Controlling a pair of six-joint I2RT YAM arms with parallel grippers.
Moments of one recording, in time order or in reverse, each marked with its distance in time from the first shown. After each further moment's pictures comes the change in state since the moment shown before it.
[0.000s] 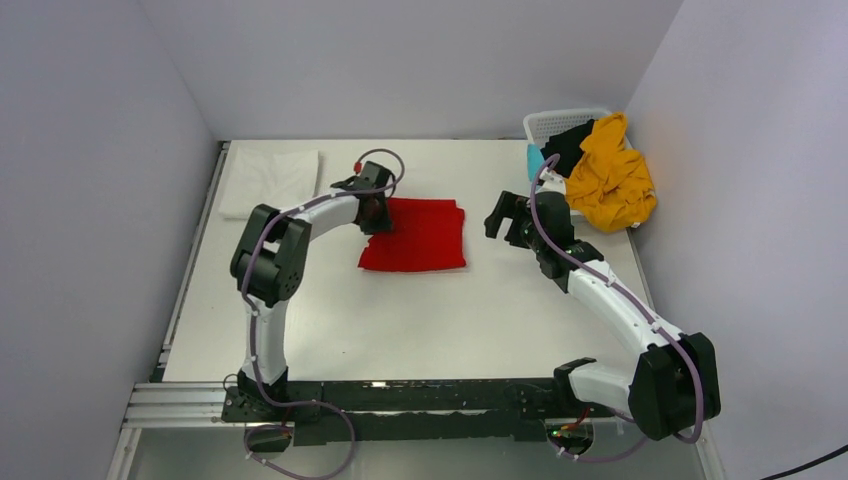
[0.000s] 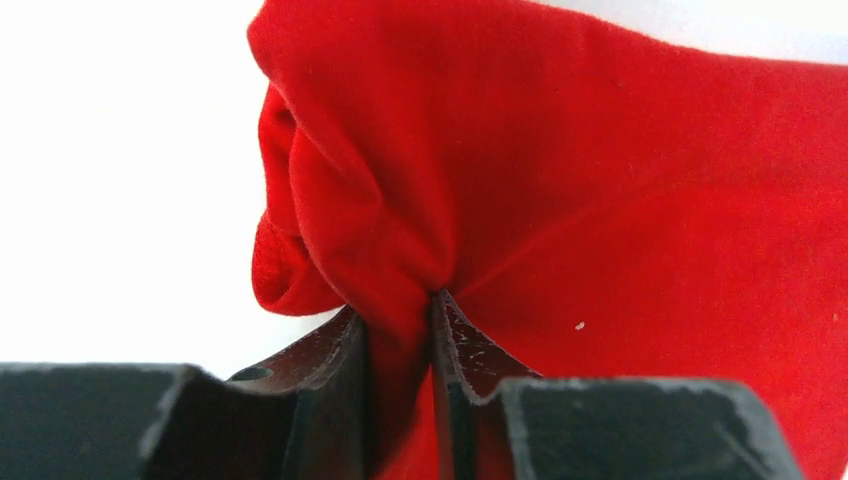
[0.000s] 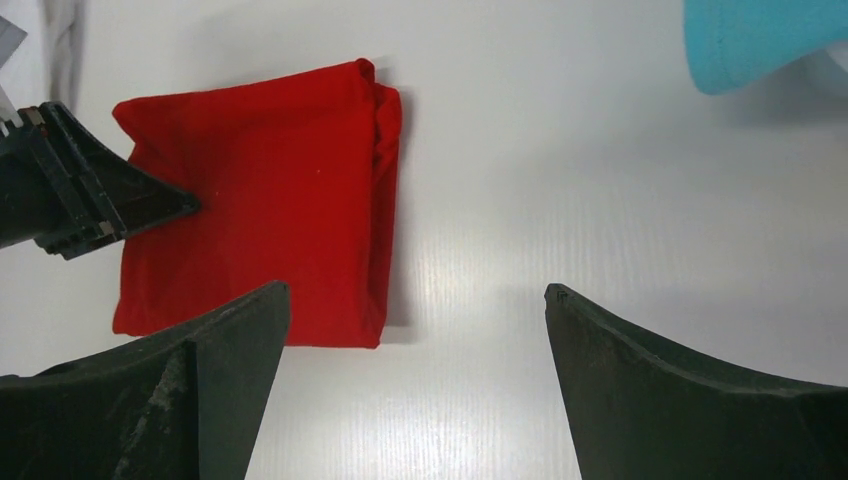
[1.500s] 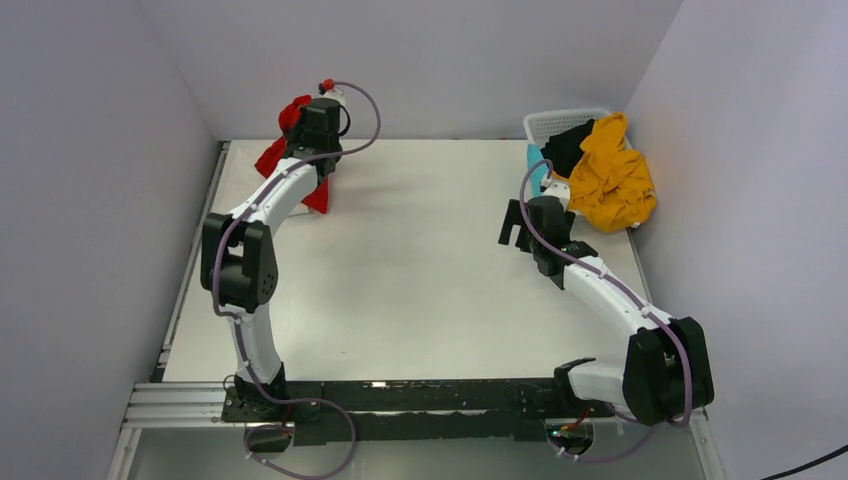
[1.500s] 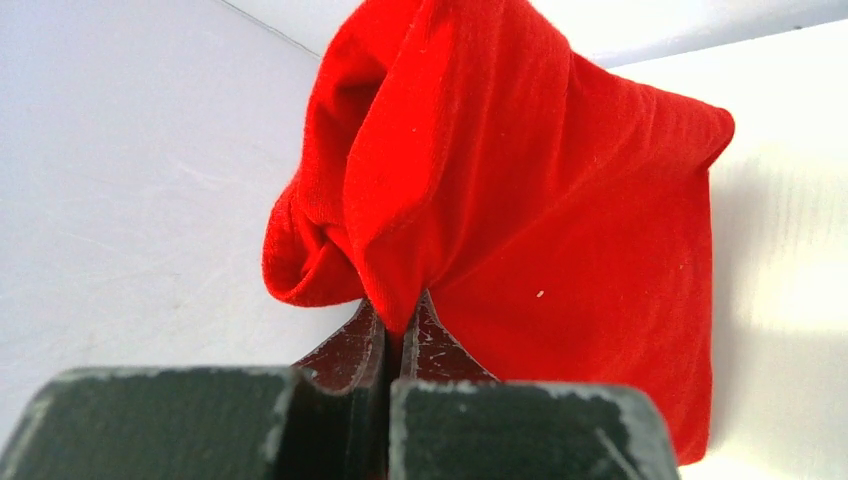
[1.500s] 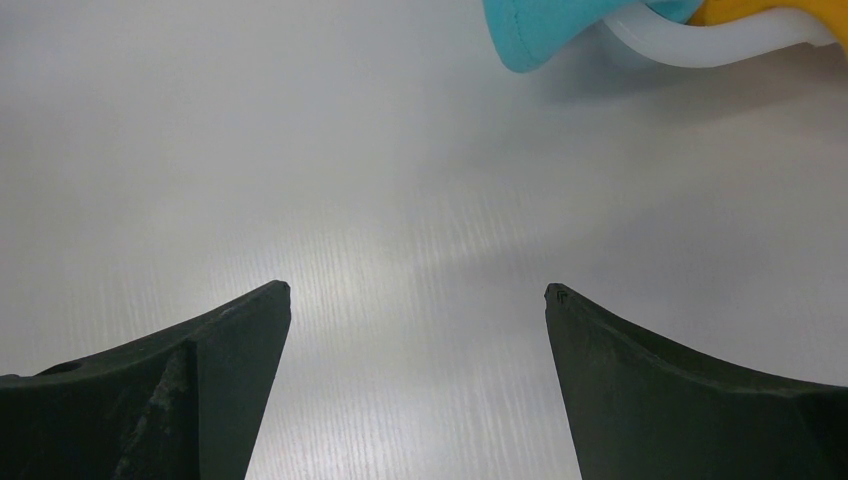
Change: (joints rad) left arm 0.154 -0.079 0.259 0.272 -0.733 1.063; right arm -0.024 0.063 -0.027 -0.034 0.241 -0.106
